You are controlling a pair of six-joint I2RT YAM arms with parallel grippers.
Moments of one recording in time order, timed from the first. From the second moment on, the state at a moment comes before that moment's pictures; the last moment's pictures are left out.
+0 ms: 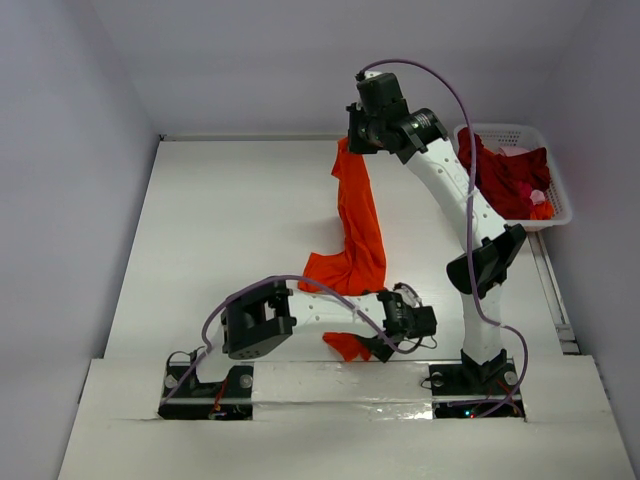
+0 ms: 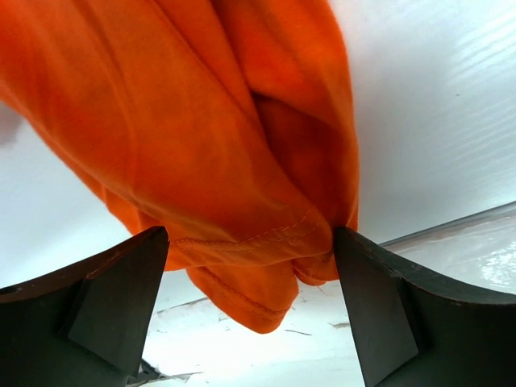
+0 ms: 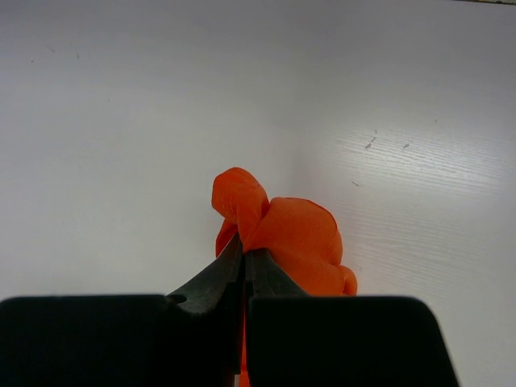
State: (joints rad) left arm -1.43 2.04 1.54 -1.05 -0.36 -0.72; right arm 0.57 2.05 2.41 -0.98 0.16 0.37
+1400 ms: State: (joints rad) left arm -1.51 2.20 1.77 -1.23 -0.58 -0.78; right arm 0.56 1.96 2.27 -0.91 0.15 0.37
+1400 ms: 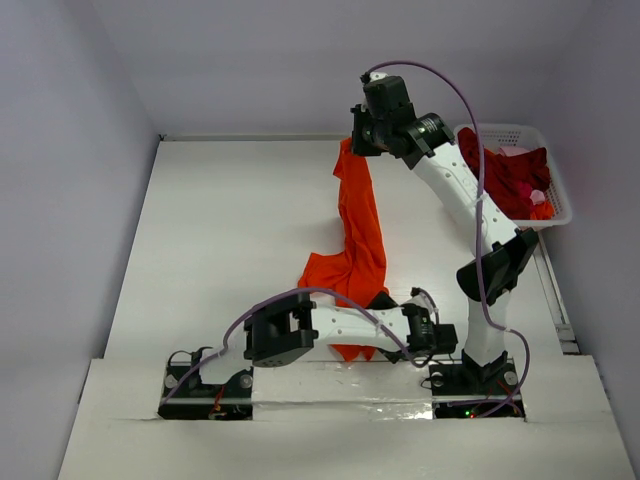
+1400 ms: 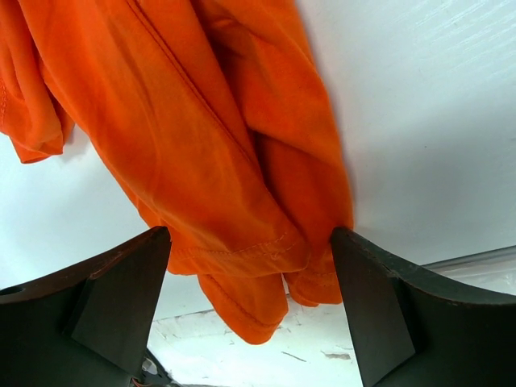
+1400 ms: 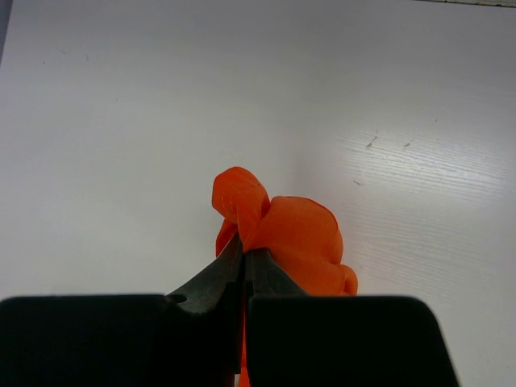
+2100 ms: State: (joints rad) left arm -1.51 2.20 1.78 -1.23 -0.62 -0.81; right arm 0.56 1.96 2.27 -0.90 0.14 0.37
